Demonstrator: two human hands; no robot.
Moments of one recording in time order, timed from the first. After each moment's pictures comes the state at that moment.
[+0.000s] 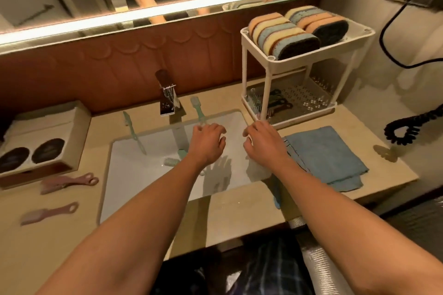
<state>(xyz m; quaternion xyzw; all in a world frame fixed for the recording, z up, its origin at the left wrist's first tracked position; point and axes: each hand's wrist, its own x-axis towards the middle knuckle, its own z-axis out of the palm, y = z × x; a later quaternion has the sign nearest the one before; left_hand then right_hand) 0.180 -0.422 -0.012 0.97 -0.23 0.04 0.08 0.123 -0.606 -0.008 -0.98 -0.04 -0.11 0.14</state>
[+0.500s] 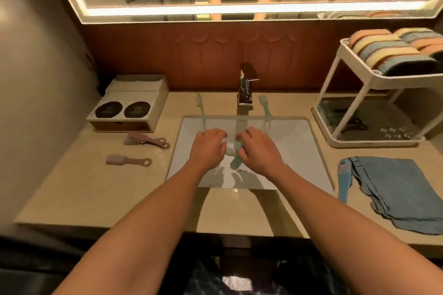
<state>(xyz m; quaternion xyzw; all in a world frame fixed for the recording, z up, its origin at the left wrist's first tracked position) 0.123 -0.240 -0.017 0.99 -0.09 0.08 0.09 0.119 -0.419 0.002 -0.96 -0.22 -0.07 0.15</state>
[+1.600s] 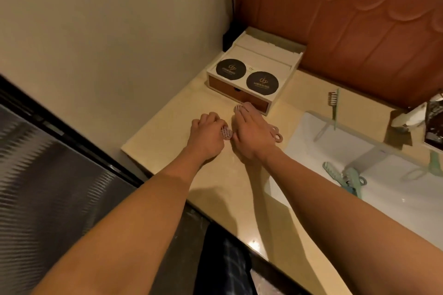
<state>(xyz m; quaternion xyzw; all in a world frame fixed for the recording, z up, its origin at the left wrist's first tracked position) 0.063 0.047 -0.060 0.97 0.21 0.02 0.13 0.157 -0.079 -0.045 -0.87 -0.48 0.01 0.06</state>
